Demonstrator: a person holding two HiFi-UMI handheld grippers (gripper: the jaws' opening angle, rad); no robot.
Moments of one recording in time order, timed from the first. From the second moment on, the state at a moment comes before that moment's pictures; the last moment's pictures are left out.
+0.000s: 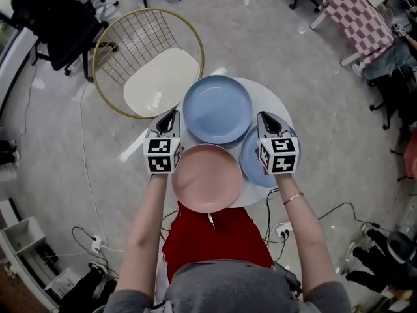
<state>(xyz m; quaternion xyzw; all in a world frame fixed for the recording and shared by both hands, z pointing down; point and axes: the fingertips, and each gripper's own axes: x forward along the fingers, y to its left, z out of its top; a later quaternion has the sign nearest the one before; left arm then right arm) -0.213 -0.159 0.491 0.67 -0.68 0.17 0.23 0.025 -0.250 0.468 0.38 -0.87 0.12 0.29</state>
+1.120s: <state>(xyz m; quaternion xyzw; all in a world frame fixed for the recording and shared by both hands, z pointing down) -0.230 -0.193 0.559 0.61 -0.70 0.17 0.31 -0.023 -0.304 0.559 0.31 -0.85 0.13 0.40</state>
